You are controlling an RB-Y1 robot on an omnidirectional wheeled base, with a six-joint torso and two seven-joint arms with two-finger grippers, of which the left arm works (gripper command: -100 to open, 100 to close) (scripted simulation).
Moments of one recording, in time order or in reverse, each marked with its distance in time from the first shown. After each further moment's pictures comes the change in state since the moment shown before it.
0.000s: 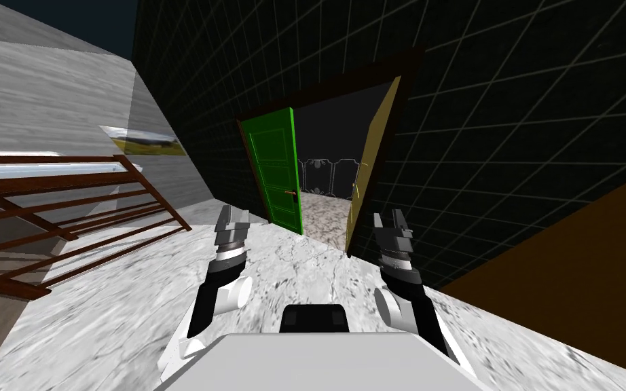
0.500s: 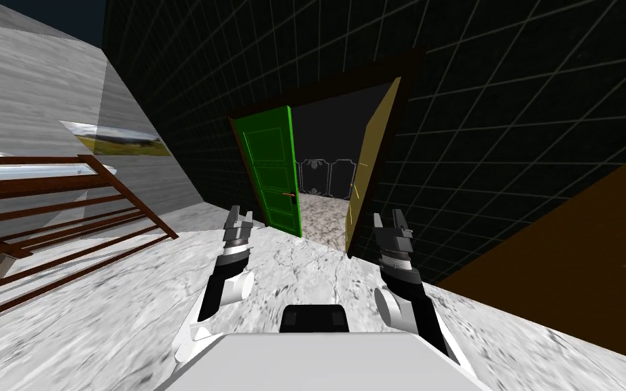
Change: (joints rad) arm -0.067 0.020 0.027 0.102 -0.001 0.023 -0.010
